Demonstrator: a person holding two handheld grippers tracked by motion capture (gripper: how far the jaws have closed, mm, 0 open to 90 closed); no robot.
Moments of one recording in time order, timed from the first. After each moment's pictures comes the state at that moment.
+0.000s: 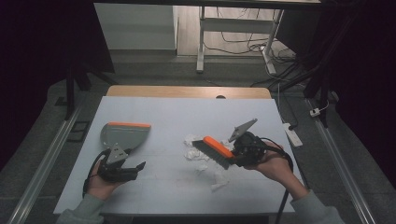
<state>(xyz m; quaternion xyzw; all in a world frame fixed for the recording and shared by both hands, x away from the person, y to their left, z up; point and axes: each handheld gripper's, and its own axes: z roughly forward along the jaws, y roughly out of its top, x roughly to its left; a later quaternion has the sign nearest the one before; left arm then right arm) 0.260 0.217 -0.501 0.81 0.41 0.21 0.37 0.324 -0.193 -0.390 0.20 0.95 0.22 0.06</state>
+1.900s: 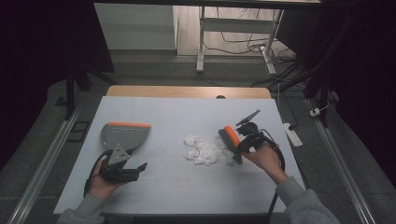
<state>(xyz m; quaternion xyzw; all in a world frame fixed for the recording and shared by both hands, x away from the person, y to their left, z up) 0.259 0.213 -0.501 0.81 0.40 0.21 0.37 0.399 -0.198 -0.443 0.48 0.86 0.12 0.06</state>
